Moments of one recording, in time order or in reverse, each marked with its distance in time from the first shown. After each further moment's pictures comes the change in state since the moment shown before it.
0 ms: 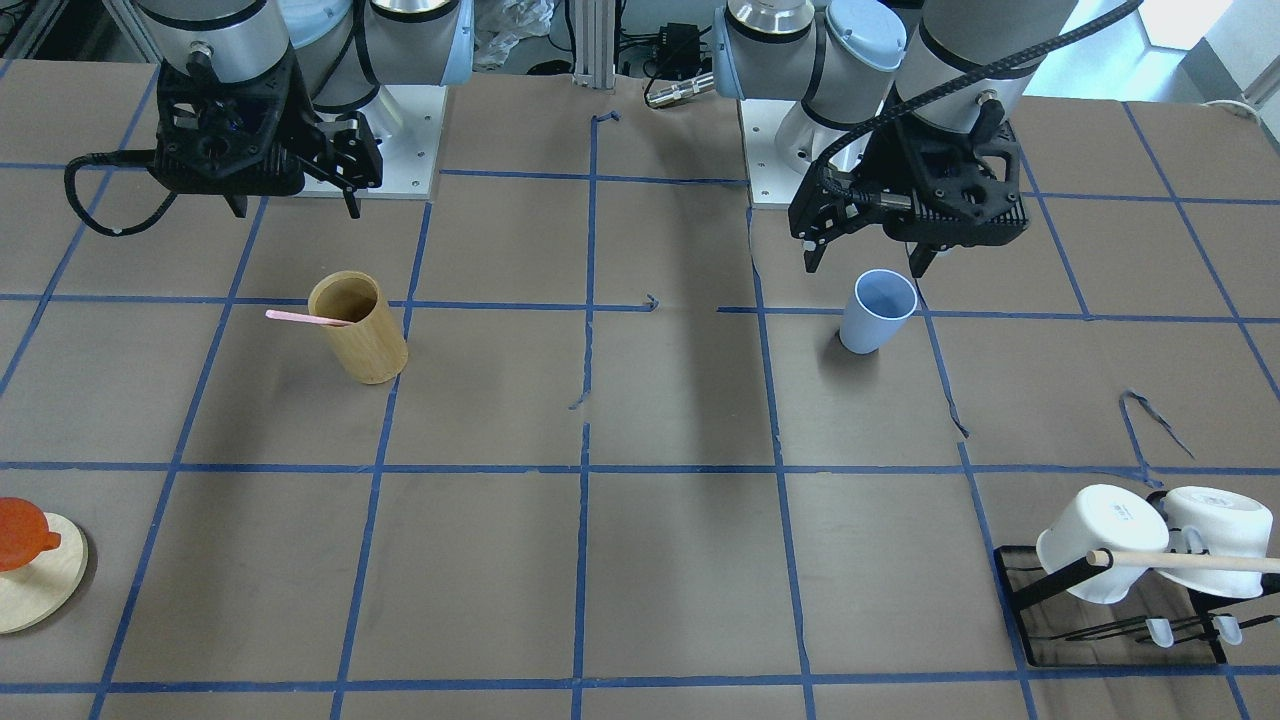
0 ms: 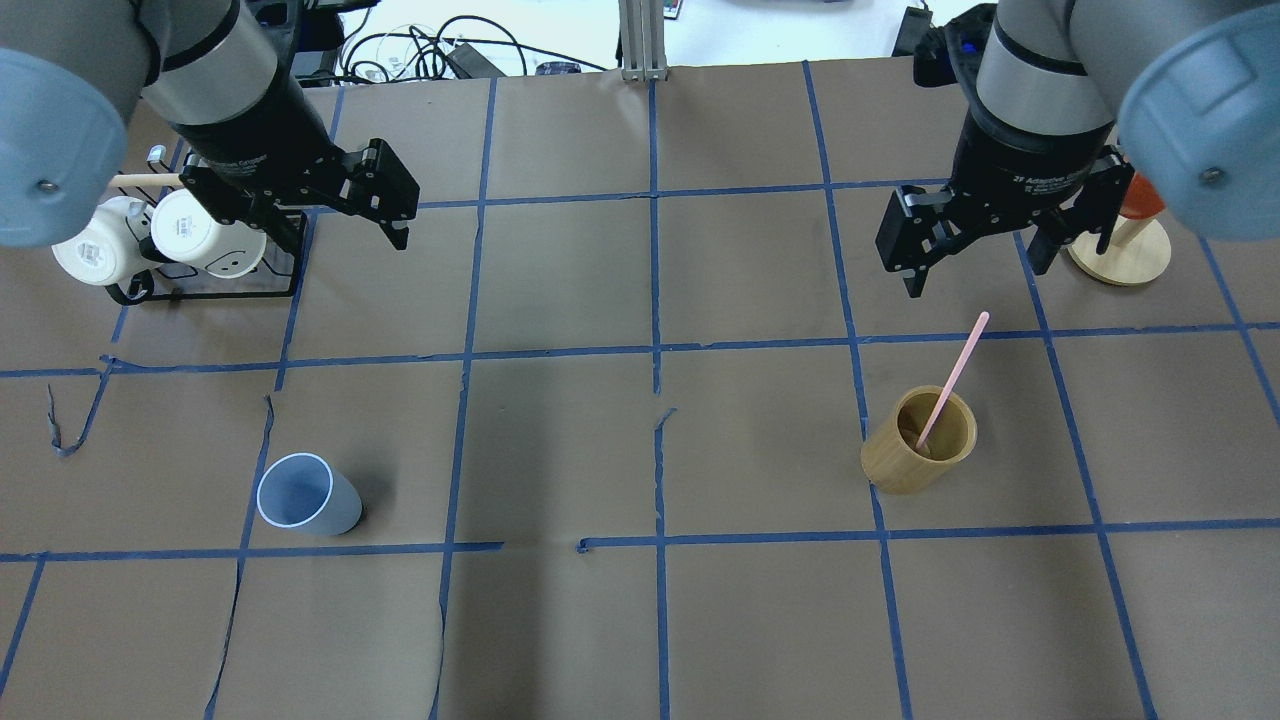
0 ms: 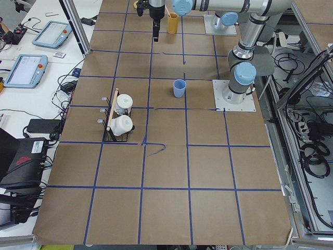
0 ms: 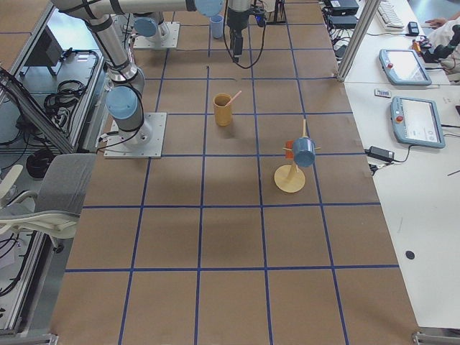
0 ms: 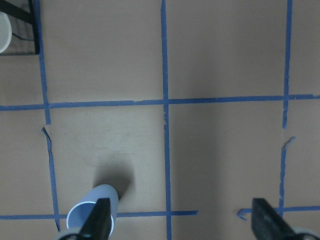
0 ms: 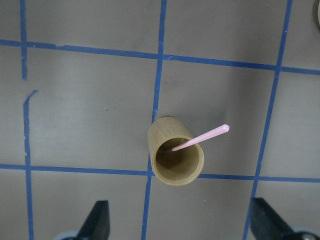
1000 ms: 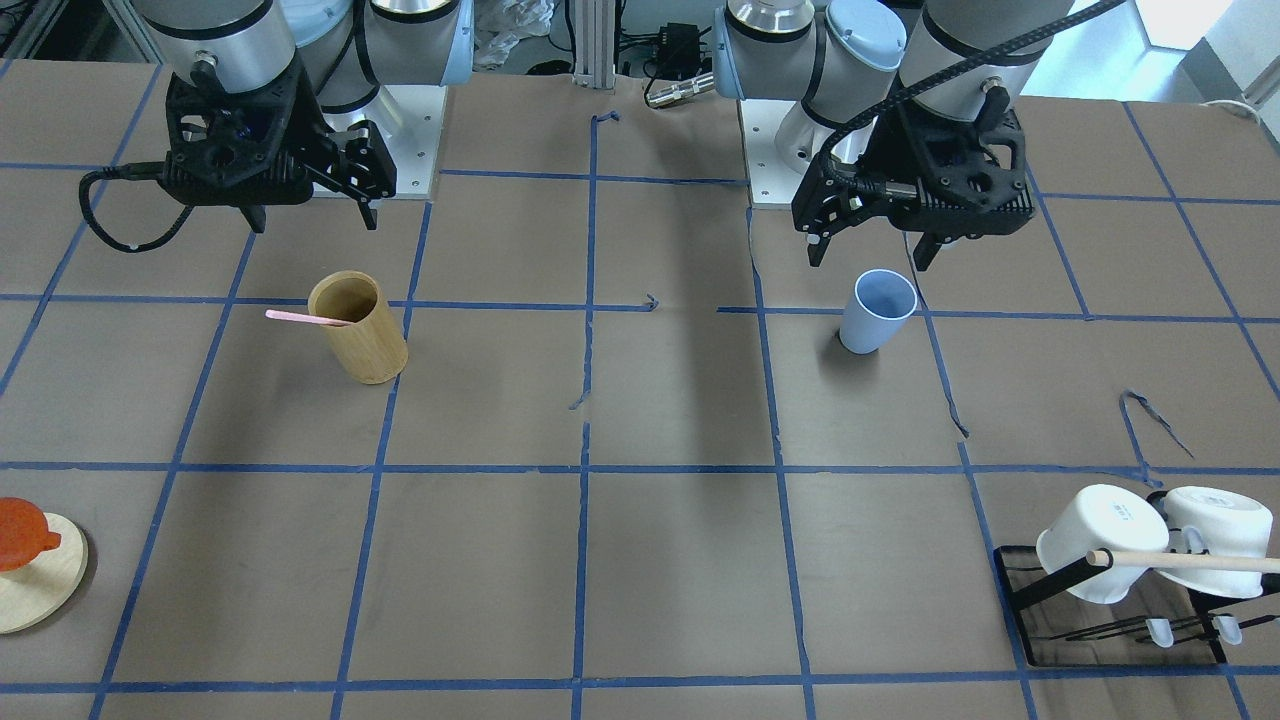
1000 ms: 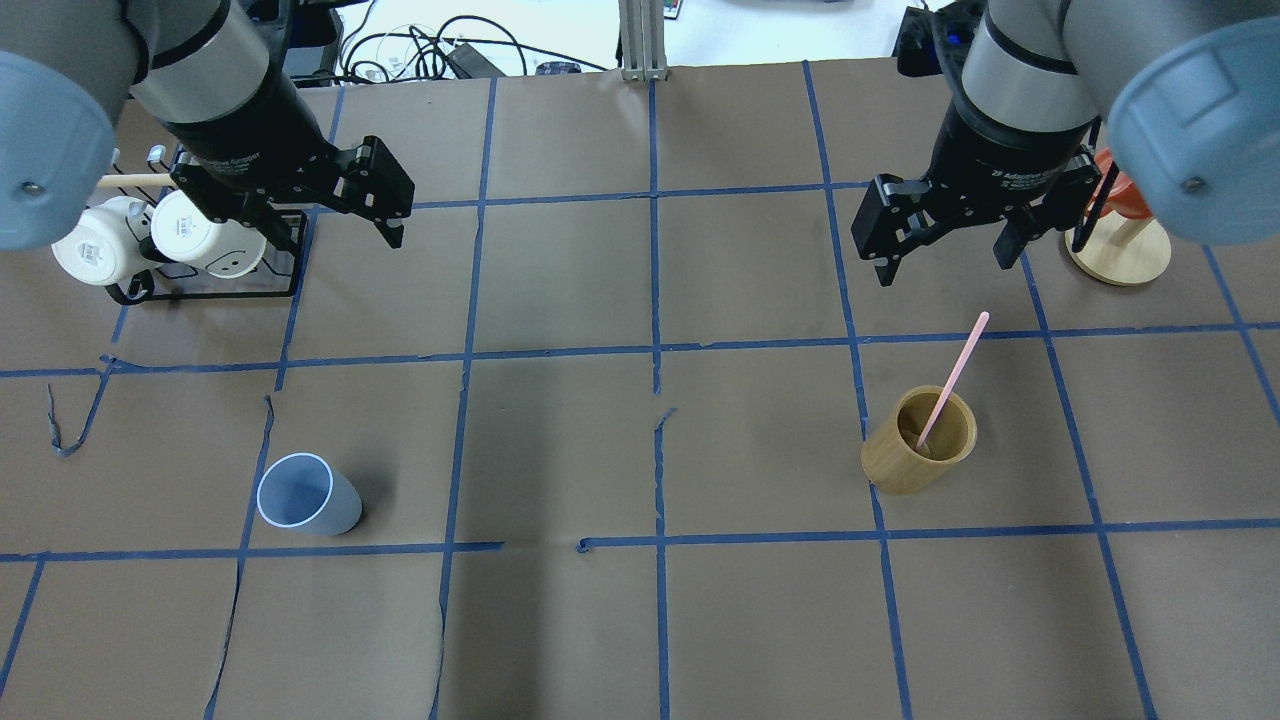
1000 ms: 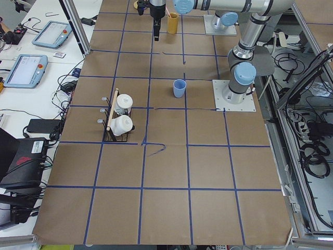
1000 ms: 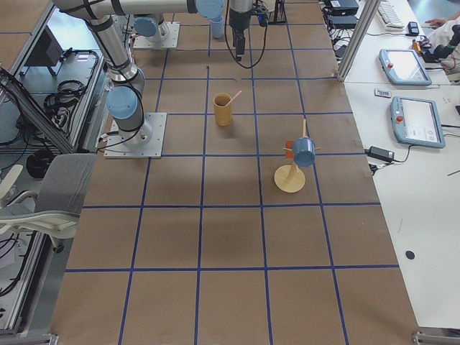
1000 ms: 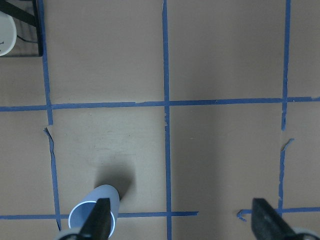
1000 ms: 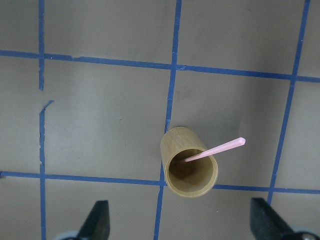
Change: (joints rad) left arm 0.001 0.012 0.001 -0.005 0.007 -0.004; right arm -0.003 0.006 0.012 -0.039 0.034 -0.002
